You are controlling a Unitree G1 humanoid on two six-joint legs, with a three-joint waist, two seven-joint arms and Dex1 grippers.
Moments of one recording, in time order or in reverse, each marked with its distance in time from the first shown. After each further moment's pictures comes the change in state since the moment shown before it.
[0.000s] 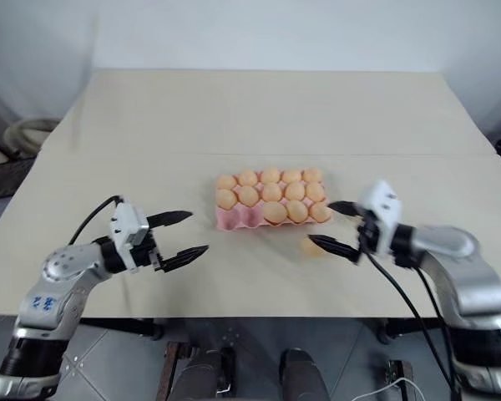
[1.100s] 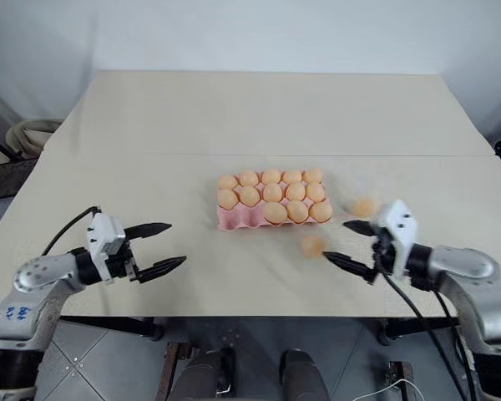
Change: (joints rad) left arm 0.163 0.079 0.127 -0.025 -0.026 0.015 -0.042; right arm -0.089 -0.055 0.216 -0.058 0.067 0.142 -0.046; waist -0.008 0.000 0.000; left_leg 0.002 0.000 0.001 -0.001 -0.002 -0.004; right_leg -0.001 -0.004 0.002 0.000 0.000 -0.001
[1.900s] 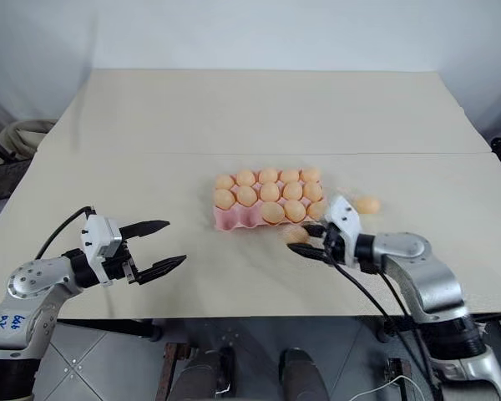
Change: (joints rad) left arm 0.022 -0.012 0.016 -0.068 -0.001 -0.010 0.044; right arm -0.266 0.196 0.164 0.073 -0.058 0.009 -0.052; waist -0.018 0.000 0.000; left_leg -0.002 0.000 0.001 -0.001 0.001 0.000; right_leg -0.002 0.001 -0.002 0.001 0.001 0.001
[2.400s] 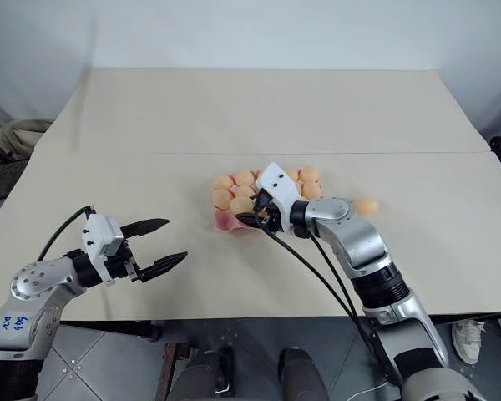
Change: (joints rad) left arm 0.008 -0.014 -0.004 -0.010 0.002 0.001 0.045; right arm -0.253 0.197 0.205 0.200 -0.157 0.062 -0.132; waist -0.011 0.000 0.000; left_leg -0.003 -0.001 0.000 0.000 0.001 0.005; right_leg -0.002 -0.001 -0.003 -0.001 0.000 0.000
